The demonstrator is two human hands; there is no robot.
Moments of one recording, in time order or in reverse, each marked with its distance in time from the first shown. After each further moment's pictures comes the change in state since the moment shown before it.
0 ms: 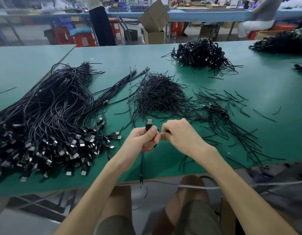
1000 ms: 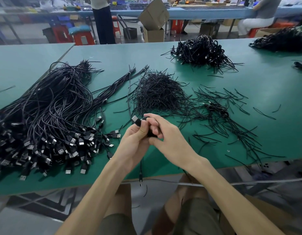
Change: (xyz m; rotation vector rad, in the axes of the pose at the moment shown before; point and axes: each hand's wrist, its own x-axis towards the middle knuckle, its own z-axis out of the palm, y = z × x) left_hand 0.004 -0.014 0.007 -0.497 -0.063 0.173; right_hand -0.021 -0.039 0.017 0.606 0.162 0.014
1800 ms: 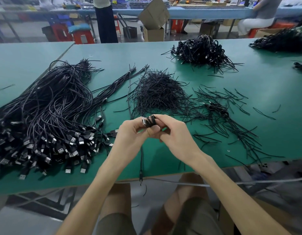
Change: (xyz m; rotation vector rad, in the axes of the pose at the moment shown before) left_hand -0.012 0.035 0.011 0.885 0.175 0.125; right_hand 0.003 0.002 -0.009 0.006 0.066 -0.026
